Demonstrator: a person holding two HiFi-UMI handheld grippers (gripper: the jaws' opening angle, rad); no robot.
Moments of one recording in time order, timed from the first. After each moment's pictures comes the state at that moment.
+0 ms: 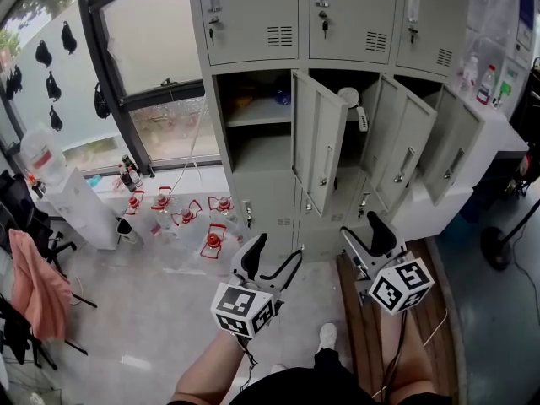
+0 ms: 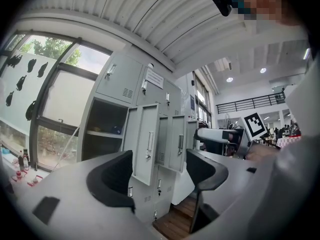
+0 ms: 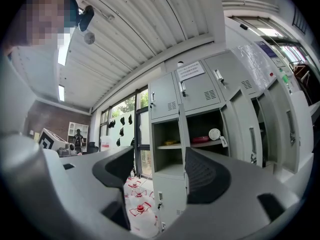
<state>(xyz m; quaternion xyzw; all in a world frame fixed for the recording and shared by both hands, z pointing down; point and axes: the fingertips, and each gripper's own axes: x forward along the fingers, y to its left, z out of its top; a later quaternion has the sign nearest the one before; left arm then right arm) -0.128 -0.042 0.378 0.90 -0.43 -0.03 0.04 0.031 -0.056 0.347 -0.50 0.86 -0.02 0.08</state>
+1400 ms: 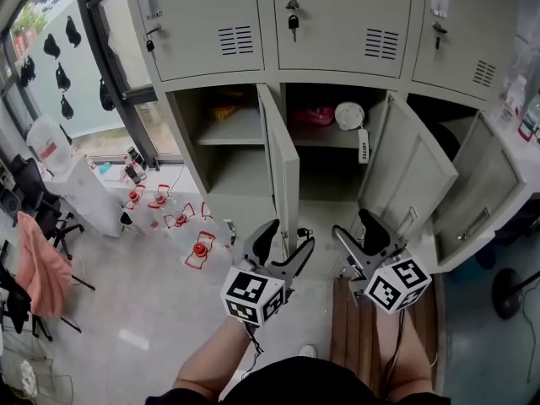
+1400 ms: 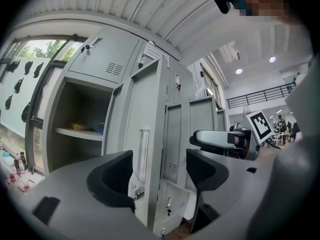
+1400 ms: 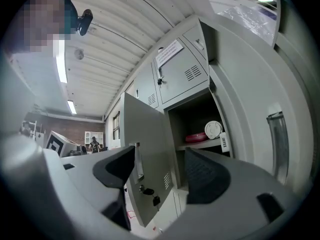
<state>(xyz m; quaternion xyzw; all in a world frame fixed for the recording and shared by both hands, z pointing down) 0.029 -0.255 0.384 0.88 -0.48 -0.02 0.03 0.141 -0.271 0.369 -0.40 0.91 -0.07 0.09</state>
